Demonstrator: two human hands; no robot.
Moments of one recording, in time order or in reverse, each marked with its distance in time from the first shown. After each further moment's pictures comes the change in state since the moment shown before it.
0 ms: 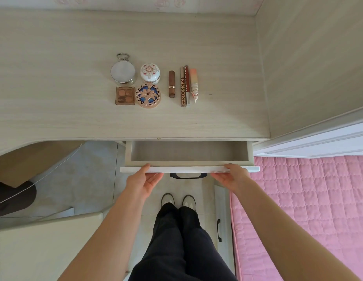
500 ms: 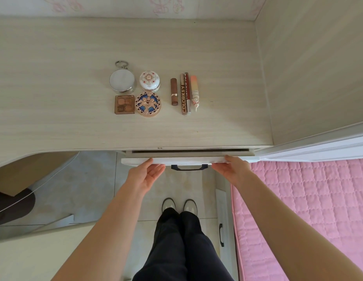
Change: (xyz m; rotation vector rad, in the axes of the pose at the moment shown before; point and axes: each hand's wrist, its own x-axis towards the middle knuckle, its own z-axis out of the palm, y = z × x) left_hand 0.019 0.030 0.027 0.028 -0.132 0.019; right_hand 0.011 -0.027 0.031 -0.012 0.042 -0.092
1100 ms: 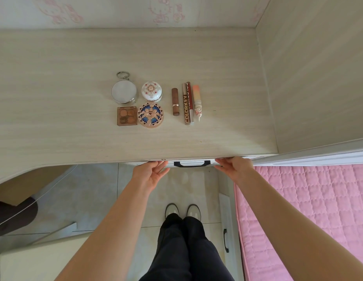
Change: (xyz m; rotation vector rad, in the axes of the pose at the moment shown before) left_hand 0.014 0.022 0.026 0.091 -0.023 0.032; right_hand 0.008 -0.020 0.024 -0.040 -0.014 -0.054
